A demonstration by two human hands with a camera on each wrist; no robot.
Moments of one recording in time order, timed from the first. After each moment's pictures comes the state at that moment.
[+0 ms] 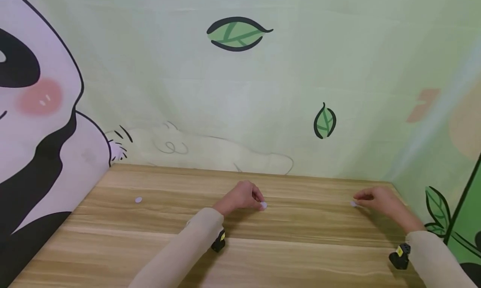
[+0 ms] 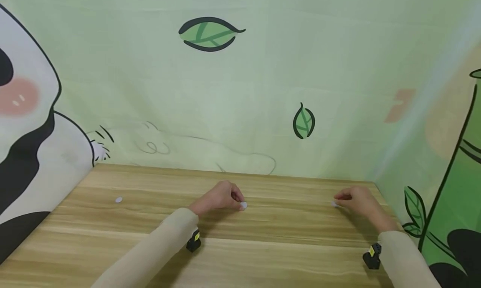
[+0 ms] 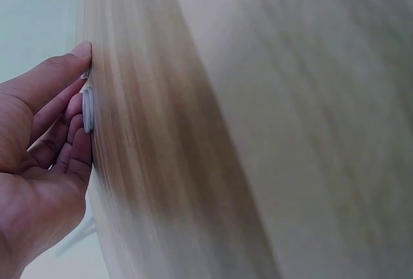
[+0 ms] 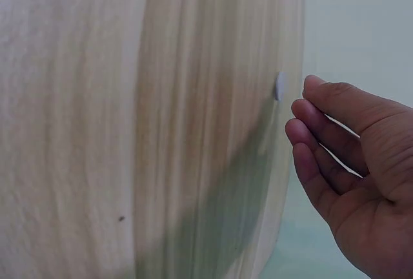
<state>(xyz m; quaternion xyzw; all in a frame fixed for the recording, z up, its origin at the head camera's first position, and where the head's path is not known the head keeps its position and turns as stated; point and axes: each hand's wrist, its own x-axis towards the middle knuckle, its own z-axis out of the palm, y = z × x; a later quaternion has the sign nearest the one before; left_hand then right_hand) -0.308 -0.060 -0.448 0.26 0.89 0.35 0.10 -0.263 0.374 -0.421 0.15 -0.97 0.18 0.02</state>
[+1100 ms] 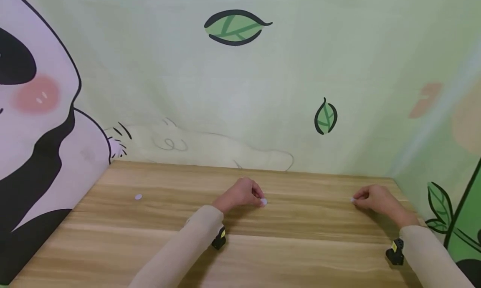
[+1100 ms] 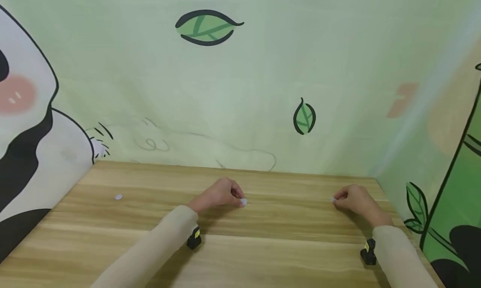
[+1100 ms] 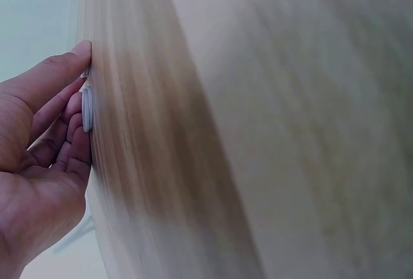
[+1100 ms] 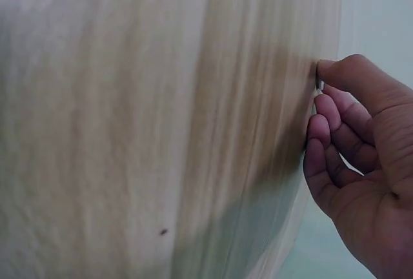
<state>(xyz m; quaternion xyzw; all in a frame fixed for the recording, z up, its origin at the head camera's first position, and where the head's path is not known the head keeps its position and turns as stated) -0.310 -0.060 -0.454 0.24 0.89 0.36 0.11 -0.273 0.376 -0.439 0.10 -0.97 0.20 -0.01</state>
